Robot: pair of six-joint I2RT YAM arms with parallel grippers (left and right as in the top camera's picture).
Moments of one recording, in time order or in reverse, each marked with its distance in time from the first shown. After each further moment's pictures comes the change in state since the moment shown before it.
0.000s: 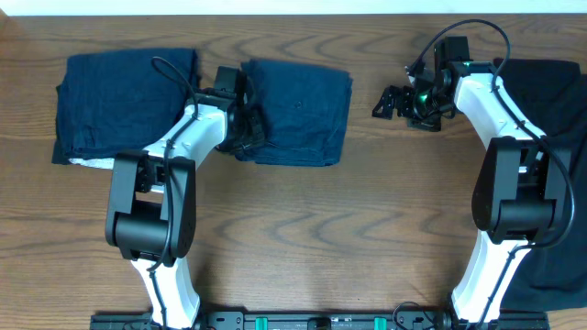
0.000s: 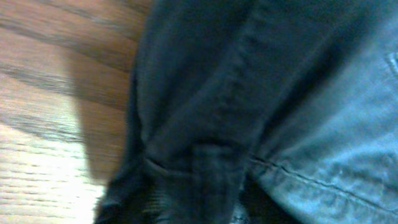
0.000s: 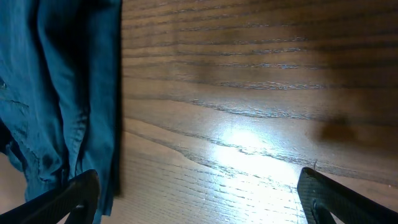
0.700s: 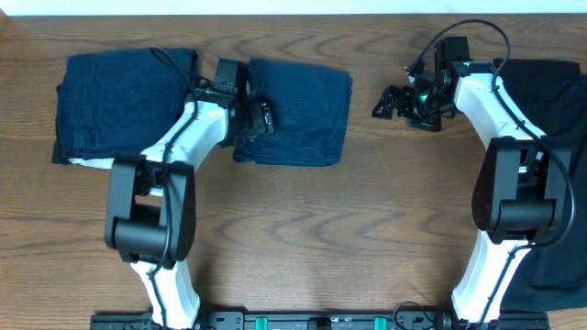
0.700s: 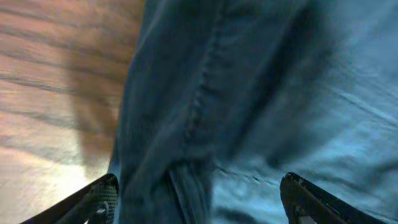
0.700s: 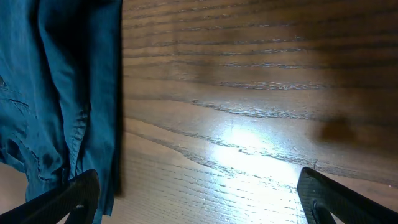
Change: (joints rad) left arm -0.009 -0.008 0.031 0.020 -0.043 0.071; right arm 0.000 0.000 0.000 0.000 0.000 0.000
